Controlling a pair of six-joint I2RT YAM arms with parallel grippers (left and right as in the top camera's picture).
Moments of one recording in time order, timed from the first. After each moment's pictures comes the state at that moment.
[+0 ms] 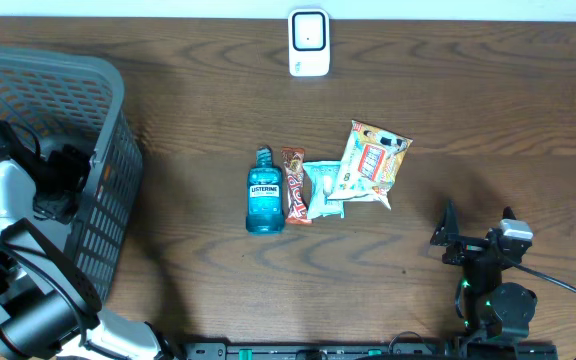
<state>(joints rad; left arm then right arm) 0.61 1.78 1.19 -0.74 0.29 -0.52 -0.08 0.01 0.01 -0.07 0.02 0.15</state>
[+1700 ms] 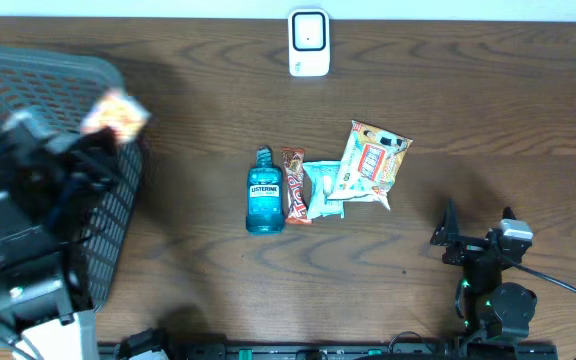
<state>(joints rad) 0.27 0.90 1.04 -0.62 0.49 -0.56 -0.08 0.01 0.01 -0.07 0.02 0.15</state>
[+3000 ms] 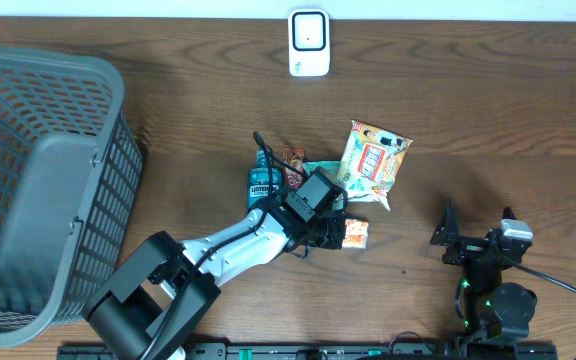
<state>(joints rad) -0.80 1.75 0.90 -0.21 0.31 -0.67 -0.08 0.01 0.01 -0.07 0.02 0.15</state>
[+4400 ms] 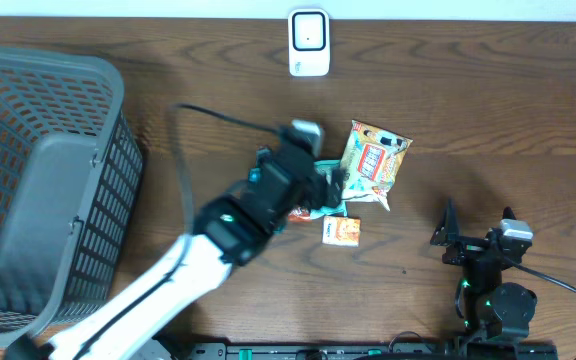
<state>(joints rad) -0.74 1.32 0.97 -0.26 -0.10 -0.46 -0.08 0.01 0.01 -0.07 0.02 0.15</state>
